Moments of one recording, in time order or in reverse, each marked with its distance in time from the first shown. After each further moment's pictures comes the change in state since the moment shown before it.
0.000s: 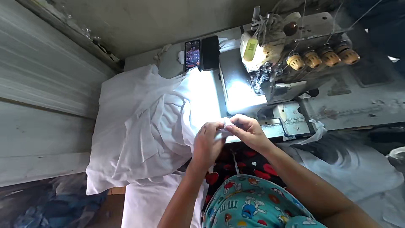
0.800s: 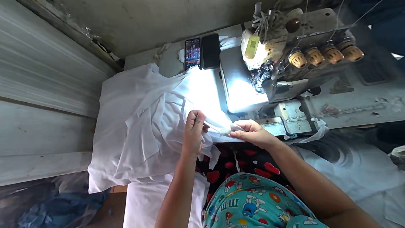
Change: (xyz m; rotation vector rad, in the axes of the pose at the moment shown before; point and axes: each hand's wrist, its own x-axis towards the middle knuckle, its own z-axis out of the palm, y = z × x) left_hand 0.028 -0.004 -0.019 -0.777 0.159 -0.637; right_hand -0.004 0.008 -0.022 0.210 -0.282 0.241
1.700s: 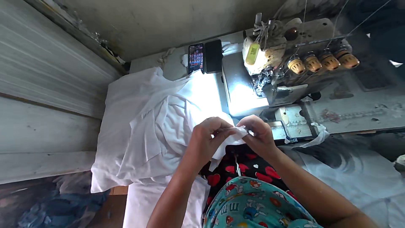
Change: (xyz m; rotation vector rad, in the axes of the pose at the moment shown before) left_hand -0.014 0.040 0.010 0.576 -0.380 0.568; right_hand 0.001 -0.007 0.020 -0.387 0.338 -0.590
